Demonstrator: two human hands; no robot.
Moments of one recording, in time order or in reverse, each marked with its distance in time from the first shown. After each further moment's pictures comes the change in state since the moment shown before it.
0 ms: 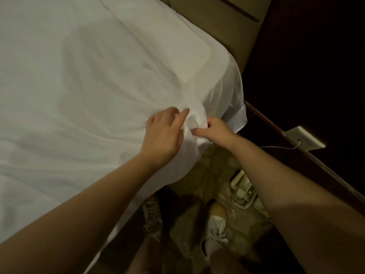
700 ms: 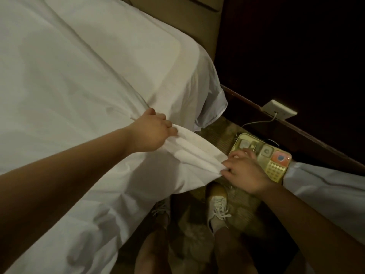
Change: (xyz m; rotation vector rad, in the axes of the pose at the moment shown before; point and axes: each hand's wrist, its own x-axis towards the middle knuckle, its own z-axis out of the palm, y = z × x) left_hand 0.041 -0.015 -0.036 0.401 -0.739 0.663; right_hand -0.145 0.081 -0.010 -0.914 0.048 -0.064
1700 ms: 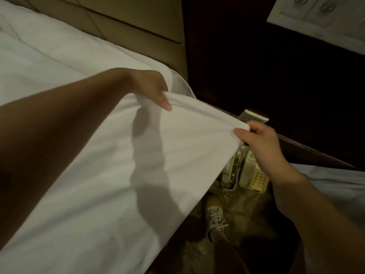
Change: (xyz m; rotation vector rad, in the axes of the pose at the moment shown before) left_hand 0.068 -0.073 -0.140 -0.619 -0.169 -0.168; right_hand -0.018 0.002 -0.103 1.191 0.634 0.347
